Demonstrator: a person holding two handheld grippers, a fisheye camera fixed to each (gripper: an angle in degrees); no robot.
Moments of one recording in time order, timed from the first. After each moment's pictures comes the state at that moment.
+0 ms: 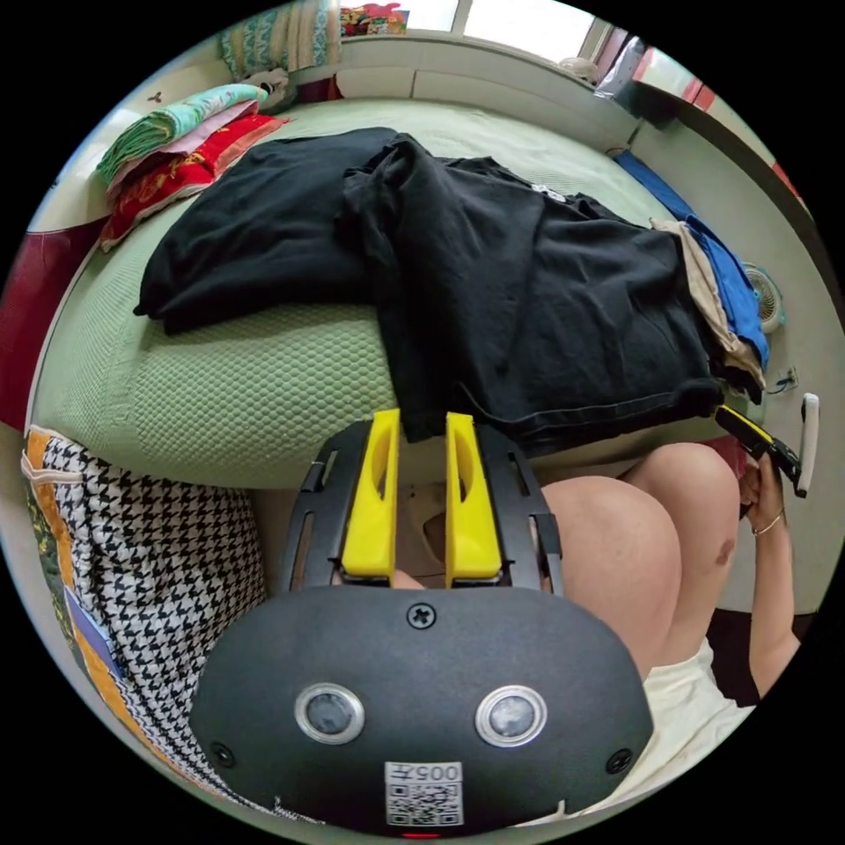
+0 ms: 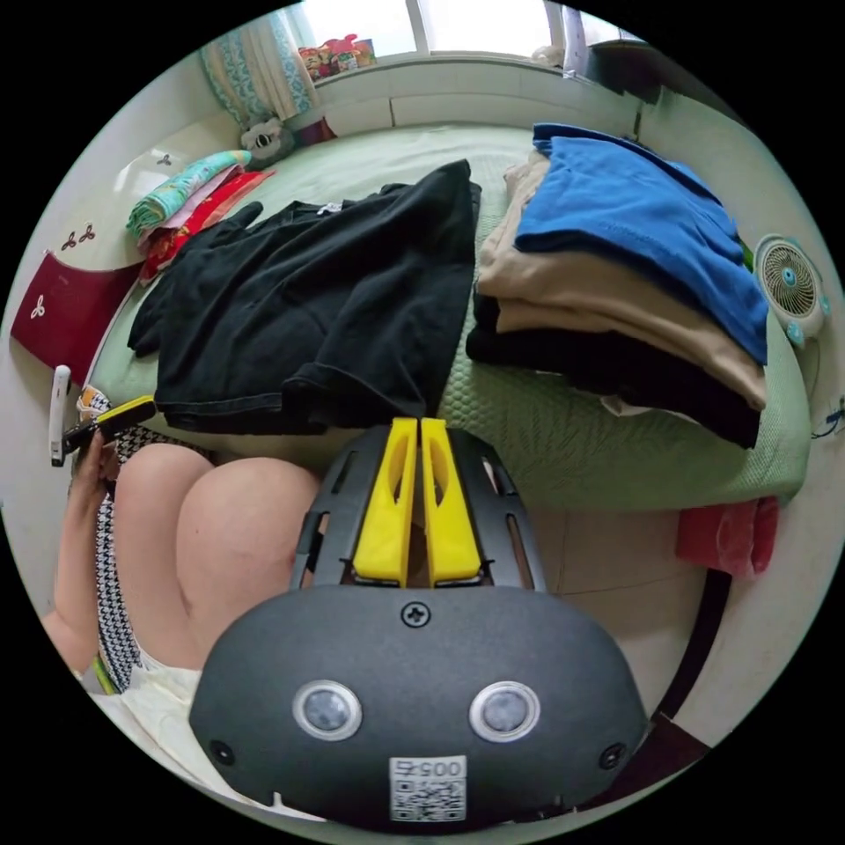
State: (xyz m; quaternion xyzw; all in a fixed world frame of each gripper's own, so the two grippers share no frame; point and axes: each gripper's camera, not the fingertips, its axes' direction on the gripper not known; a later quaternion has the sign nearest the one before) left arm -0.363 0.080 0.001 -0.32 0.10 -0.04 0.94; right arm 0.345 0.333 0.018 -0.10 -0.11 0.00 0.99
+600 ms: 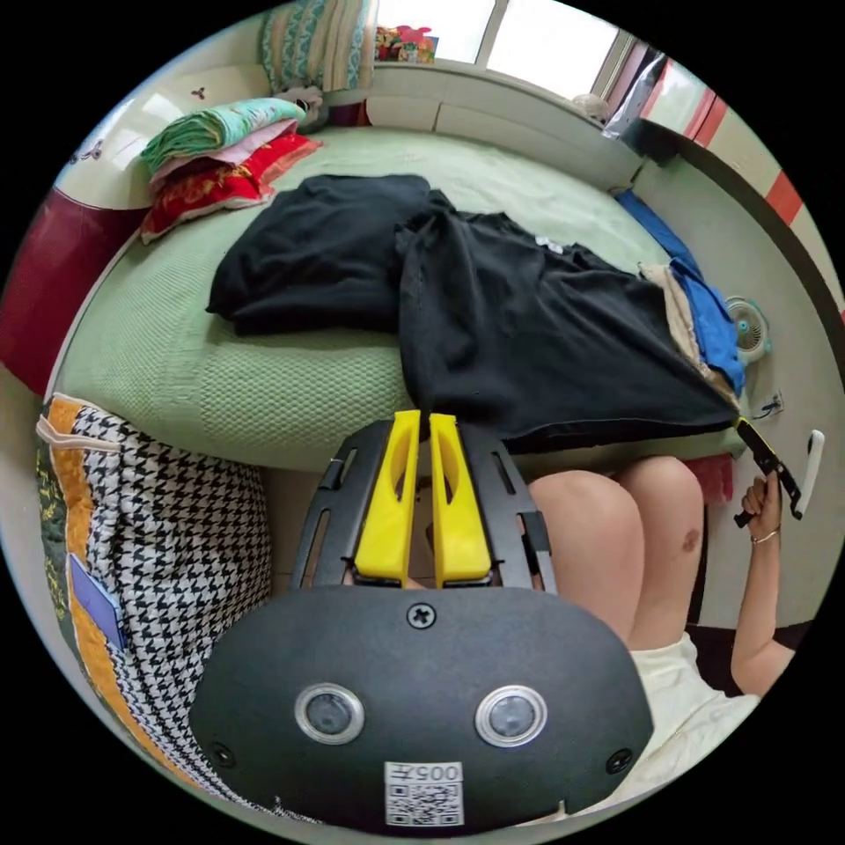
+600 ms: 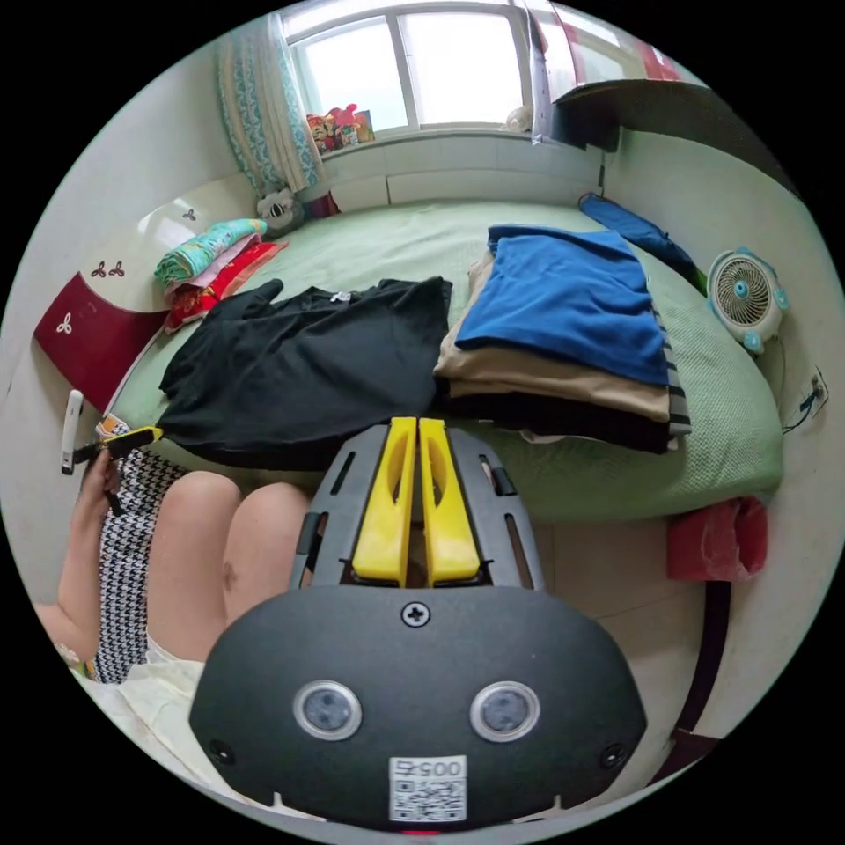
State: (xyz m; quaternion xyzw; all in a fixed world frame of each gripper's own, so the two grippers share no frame) left arm -0.439 0.098 -0.162 -0.26 0.09 -0.08 0.96; right arm 0.389 0.398 -0.117 0.01 -0.10 0.02 0.99
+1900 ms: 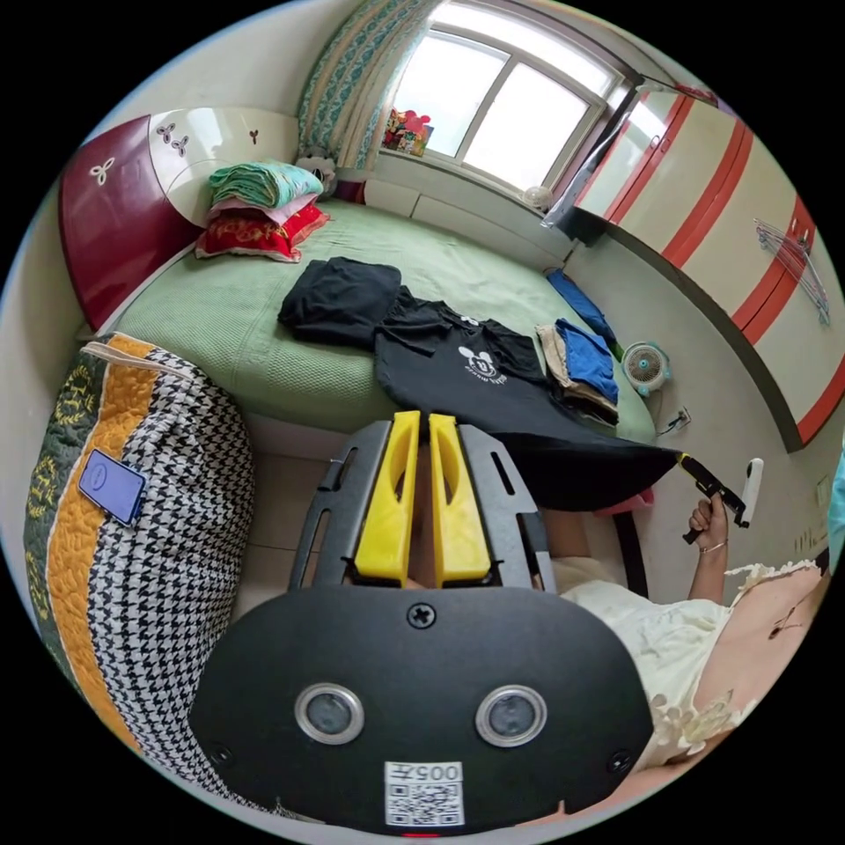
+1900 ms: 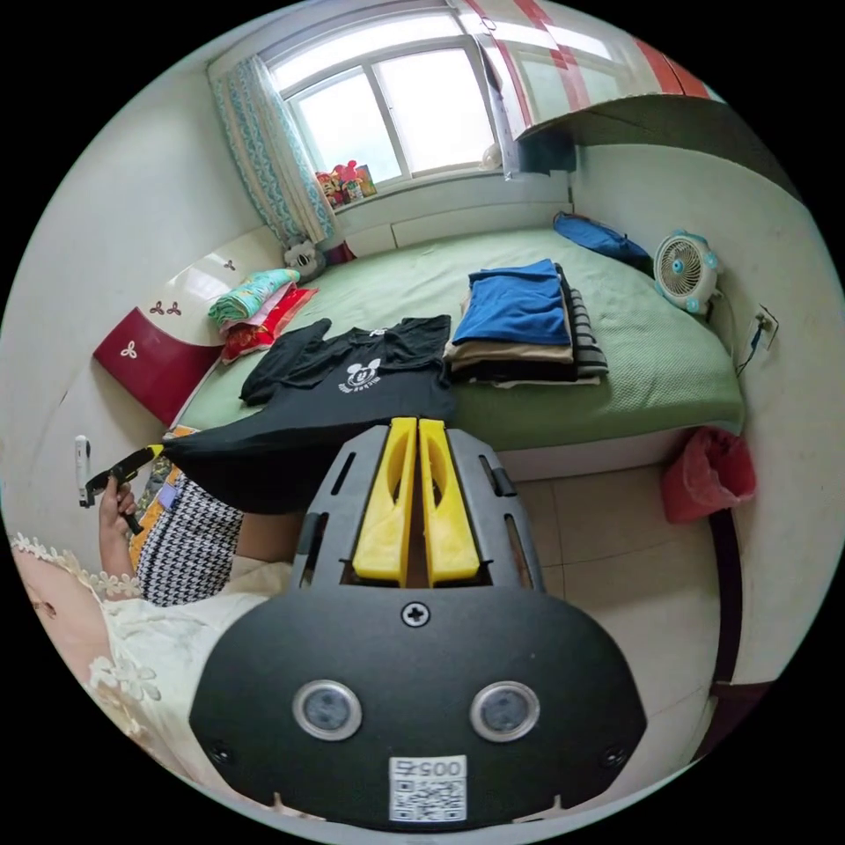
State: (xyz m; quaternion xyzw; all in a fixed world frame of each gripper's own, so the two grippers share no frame) left arm -0.520 0.124 -0.432 -0.16 0.15 -0.14 0.97; right arm 0.445 0.502 -0.339 0.05 -0.15 0.07 0.99
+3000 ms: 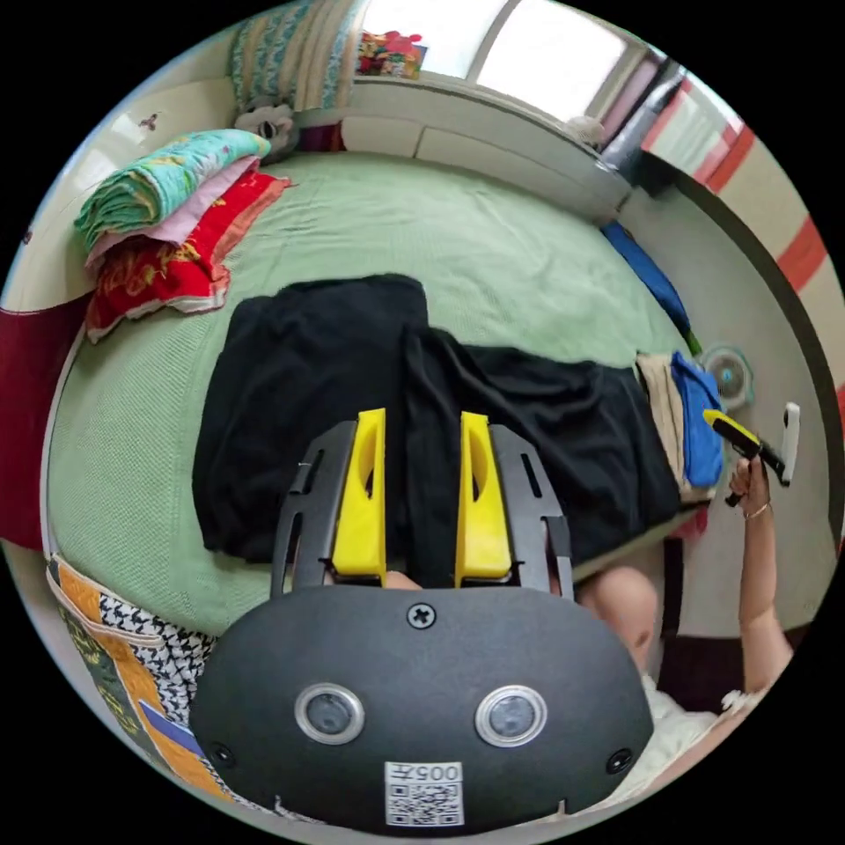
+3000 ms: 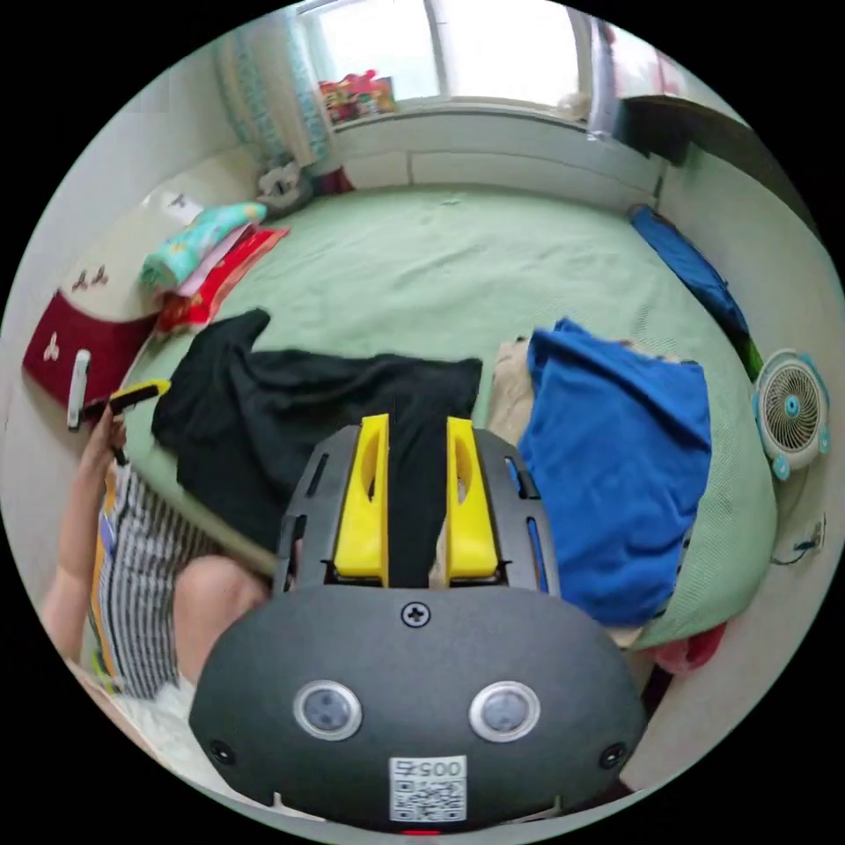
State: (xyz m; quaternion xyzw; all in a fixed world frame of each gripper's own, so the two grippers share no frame) left arm -0.533 -0.132 0.012 -0.28 0.14 -0.05 0.95; right arm 0.374 0.069 -0.022 -0.06 -0.12 -0.05 0.99
